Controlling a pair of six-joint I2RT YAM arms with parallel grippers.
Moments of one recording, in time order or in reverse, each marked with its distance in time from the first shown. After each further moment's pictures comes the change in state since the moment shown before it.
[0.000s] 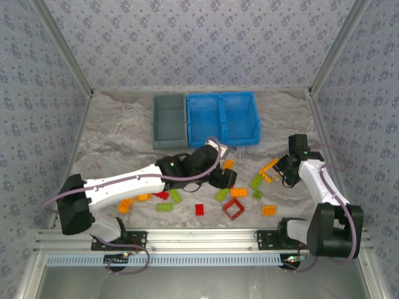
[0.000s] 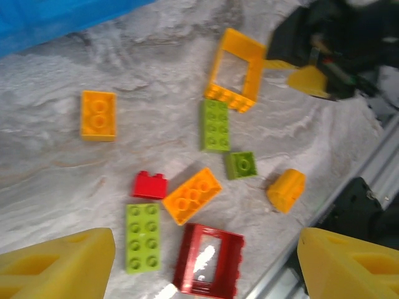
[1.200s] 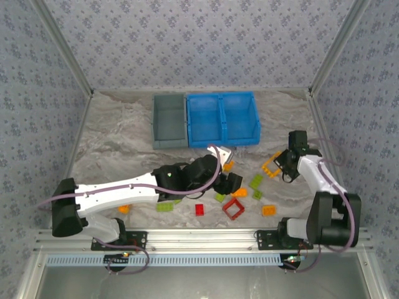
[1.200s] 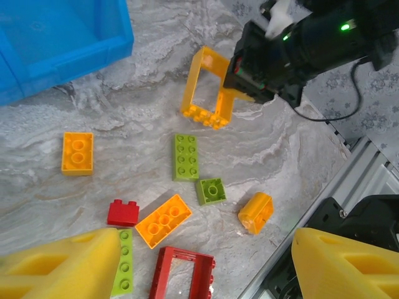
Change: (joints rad) left arm -0.100 -0.067 -0.001 0.058 -0.155 0.003; right arm 0.026 0.030 0.050 0.101 0.082 -0.053
